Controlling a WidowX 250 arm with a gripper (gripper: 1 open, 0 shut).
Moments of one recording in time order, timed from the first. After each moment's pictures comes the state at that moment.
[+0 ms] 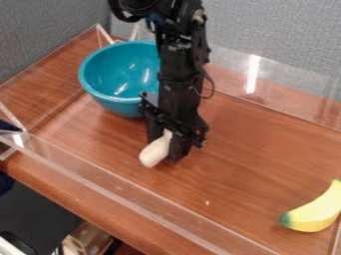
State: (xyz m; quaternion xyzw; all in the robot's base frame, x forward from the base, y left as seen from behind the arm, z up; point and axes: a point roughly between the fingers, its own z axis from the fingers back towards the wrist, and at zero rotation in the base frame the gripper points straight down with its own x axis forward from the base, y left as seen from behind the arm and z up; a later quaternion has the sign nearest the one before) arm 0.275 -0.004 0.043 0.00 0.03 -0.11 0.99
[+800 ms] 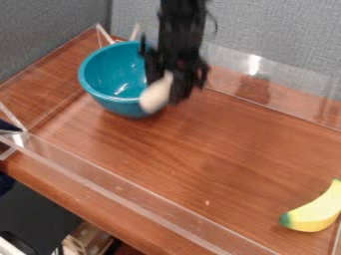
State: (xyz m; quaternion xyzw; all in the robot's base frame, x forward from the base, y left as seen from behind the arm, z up) arm 0.312 0.022 0.109 0.04 -0.01 -0.10 0.99
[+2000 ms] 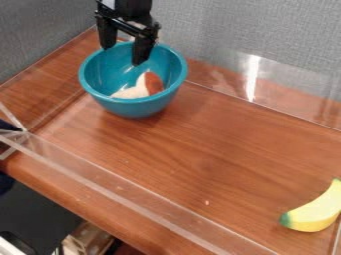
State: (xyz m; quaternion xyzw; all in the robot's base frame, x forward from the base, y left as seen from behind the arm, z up) arm 0.356 0.114 0.103 0.08 0.01 -0.03 1.00
